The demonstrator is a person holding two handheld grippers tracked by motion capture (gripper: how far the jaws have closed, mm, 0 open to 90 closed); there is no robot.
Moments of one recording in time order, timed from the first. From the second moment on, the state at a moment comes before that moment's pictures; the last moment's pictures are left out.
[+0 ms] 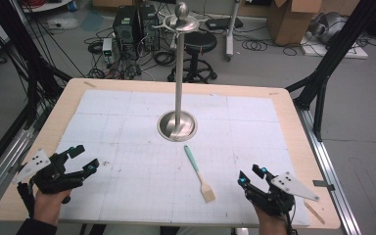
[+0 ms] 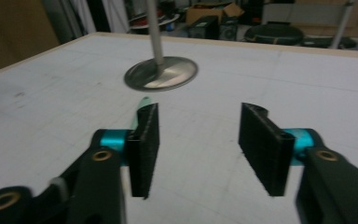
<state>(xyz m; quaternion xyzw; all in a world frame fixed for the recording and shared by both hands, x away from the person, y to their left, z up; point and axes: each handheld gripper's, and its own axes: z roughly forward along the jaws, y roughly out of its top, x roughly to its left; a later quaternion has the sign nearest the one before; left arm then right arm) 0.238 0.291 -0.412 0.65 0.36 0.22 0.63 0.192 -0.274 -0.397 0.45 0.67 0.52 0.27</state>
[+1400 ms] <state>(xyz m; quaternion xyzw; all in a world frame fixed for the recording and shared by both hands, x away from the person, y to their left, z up) 0.238 0.289 -0.414 0.65 0.36 0.21 0.63 0.240 -0.201 -0.440 0.42 0.83 0.35 0.14</state>
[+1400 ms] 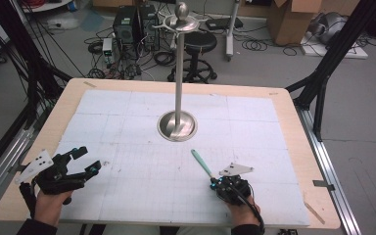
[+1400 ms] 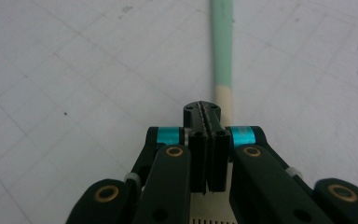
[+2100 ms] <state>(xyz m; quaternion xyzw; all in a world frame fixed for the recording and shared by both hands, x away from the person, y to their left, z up) 0.239 0.287 -0.414 0.66 0.36 0.21 0.63 0.231 -0.240 -0.437 0.46 0.81 0.34 0.15</state>
